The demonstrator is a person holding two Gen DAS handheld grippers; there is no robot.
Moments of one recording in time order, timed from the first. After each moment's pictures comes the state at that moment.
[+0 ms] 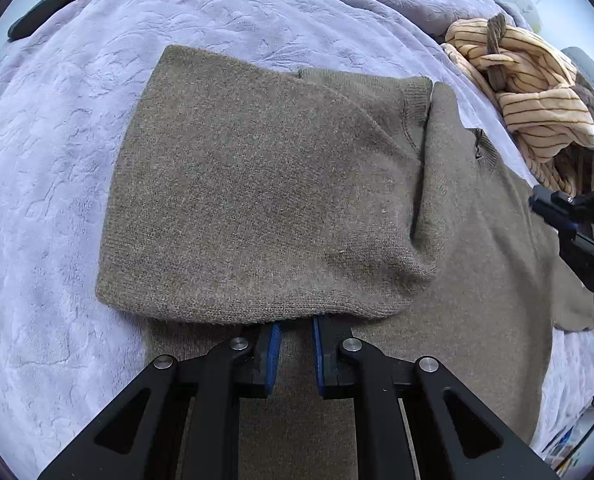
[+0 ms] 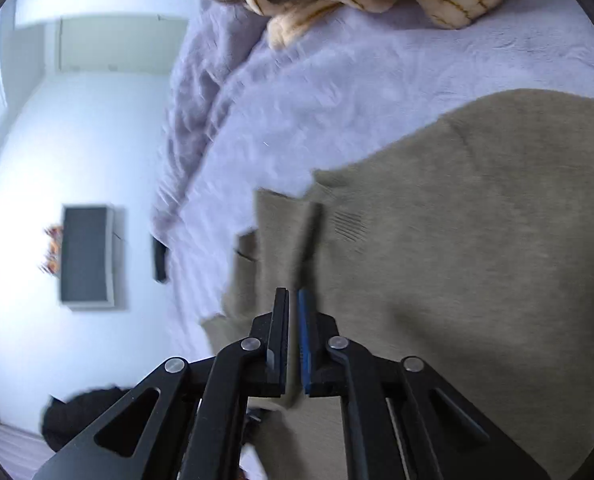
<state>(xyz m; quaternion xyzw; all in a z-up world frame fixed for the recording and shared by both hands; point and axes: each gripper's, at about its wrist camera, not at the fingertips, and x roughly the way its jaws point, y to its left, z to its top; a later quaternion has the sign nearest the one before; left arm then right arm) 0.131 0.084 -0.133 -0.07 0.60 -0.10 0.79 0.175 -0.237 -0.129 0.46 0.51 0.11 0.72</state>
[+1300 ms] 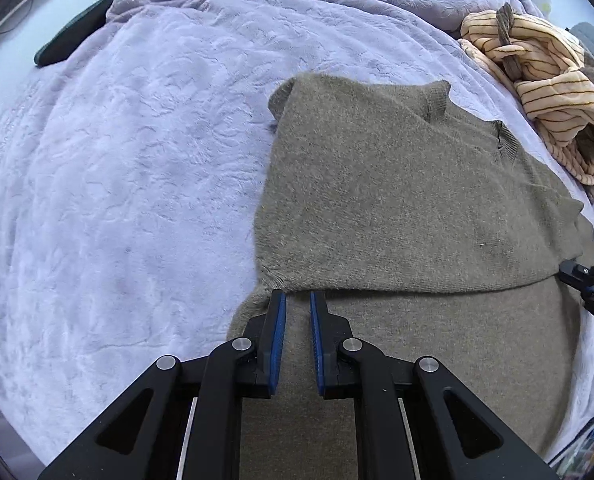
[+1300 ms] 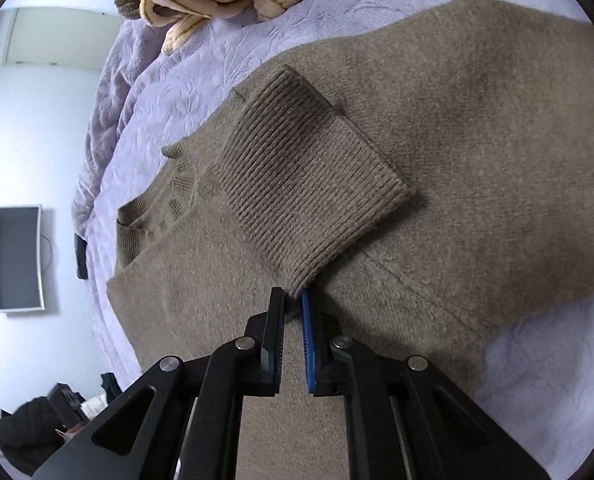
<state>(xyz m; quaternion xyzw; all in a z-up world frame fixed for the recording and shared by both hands) 0.116 0.106 -0.102 -0.01 0.59 -0.05 0.80 0.089 -0.287 -0.154 0.40 0.55 -0.01 0.73</state>
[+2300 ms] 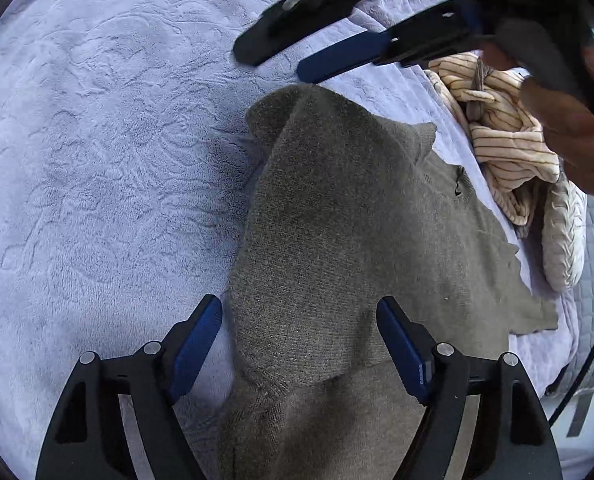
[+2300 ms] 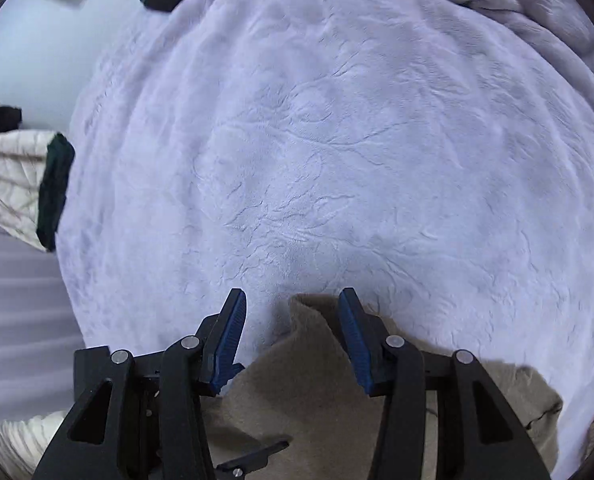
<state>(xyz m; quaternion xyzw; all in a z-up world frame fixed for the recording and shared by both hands) 0.161 0.144 -0.142 -0.16 0.59 -0.20 0.77 0.322 0.091 -0.108 -0.07 0.69 0.29 0.66</state>
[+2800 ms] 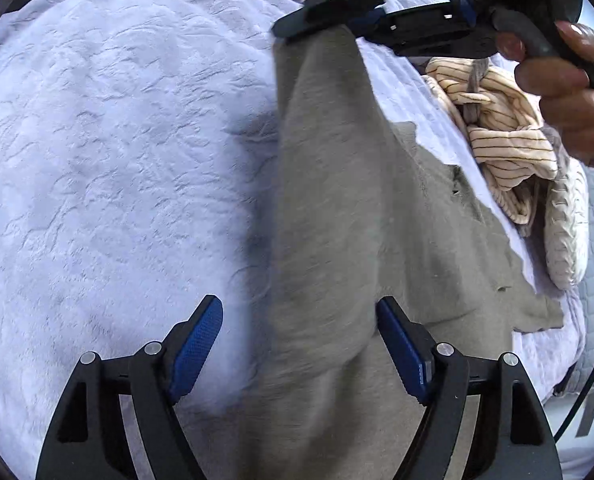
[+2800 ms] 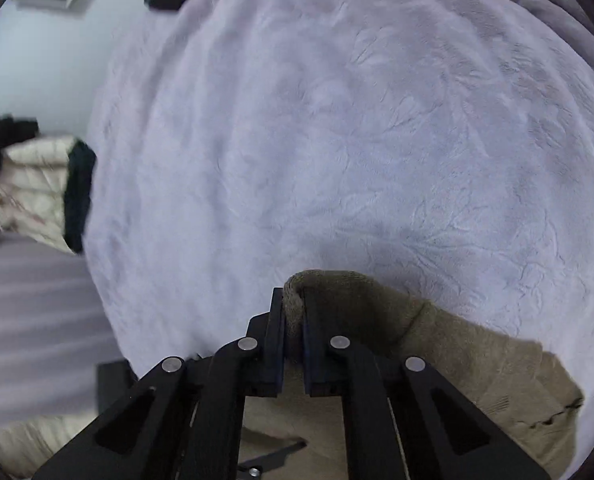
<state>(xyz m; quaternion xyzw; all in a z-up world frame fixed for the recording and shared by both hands) 0.148 0.150 -0.136 -0.15 0.58 -0.18 0.78 0.311 0.069 -0.101 0.04 0.70 0.31 0.64</state>
